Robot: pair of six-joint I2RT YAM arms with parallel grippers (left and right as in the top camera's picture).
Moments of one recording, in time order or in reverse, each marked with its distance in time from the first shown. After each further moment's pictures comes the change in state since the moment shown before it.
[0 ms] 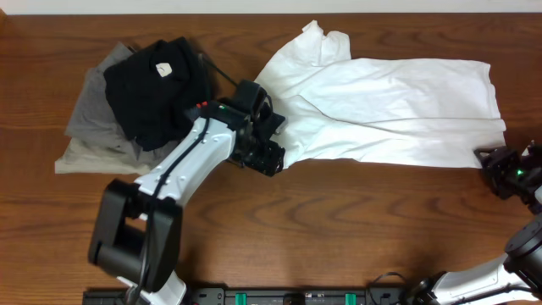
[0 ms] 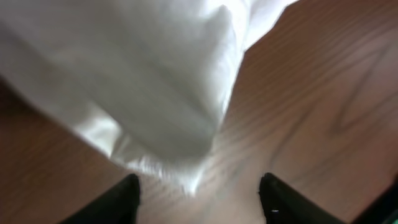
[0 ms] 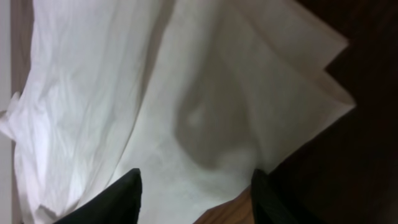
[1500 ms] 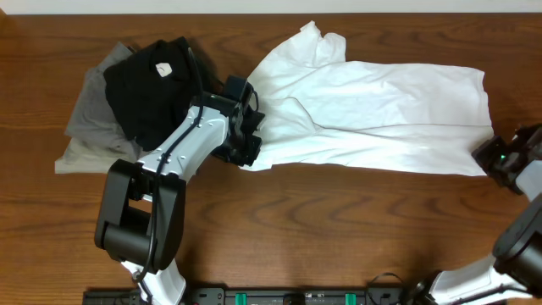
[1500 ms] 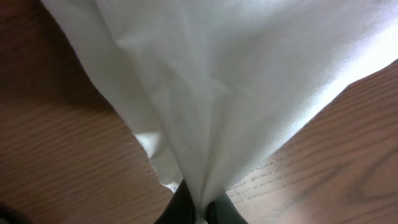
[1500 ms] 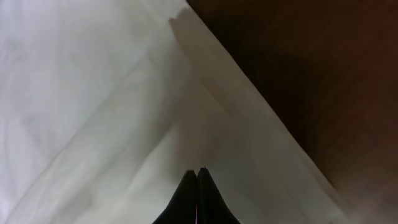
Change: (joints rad) left arm 0.086 0.069 0.044 -0.080 -0.188 -0.001; right arm 0.162 -0.025 0.001 0.095 0.306 -0.022
